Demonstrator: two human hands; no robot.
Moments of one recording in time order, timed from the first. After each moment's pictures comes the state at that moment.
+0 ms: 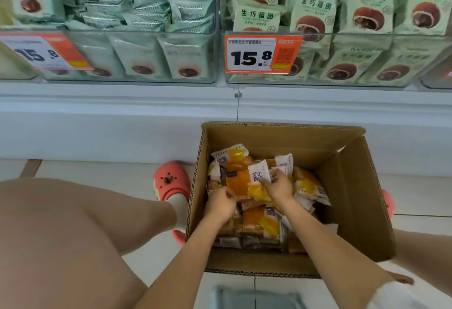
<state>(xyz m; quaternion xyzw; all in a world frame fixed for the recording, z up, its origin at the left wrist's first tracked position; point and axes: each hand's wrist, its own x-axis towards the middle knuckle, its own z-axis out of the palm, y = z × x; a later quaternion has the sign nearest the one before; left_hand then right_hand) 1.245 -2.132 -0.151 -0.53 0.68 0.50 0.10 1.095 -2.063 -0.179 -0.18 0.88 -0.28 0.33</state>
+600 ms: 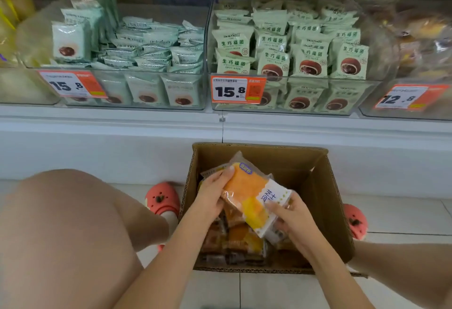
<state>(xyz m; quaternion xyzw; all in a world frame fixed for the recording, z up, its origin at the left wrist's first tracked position) 1.219 -2.125 -0.055 -0.45 0.31 0.82 -0.18 1.113 -1.970 -0.057 -0.10 0.64 -0.60 0.46</state>
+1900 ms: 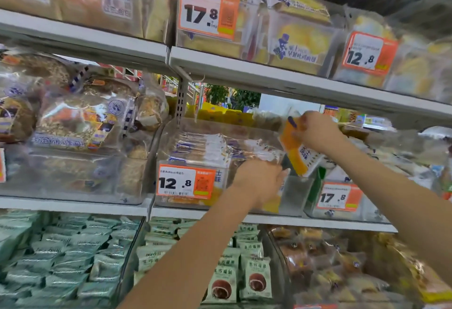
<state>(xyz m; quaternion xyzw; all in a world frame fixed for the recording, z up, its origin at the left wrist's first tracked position) 0.947 -2.173 0.346 -0.08 0.94 -0.10 -0.31 0.849 -2.078 0.451 -0.36 0.88 -0.20 -0.25</state>
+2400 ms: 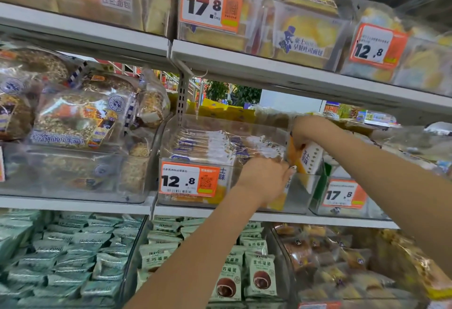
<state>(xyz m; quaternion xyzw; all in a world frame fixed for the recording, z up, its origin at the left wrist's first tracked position) 0.950 -2.170 0.346 -0.07 0.93 -0.13 -0.32 0.845 -2.126 0.457 -0.30 0.93 0.15 -0.14</state>
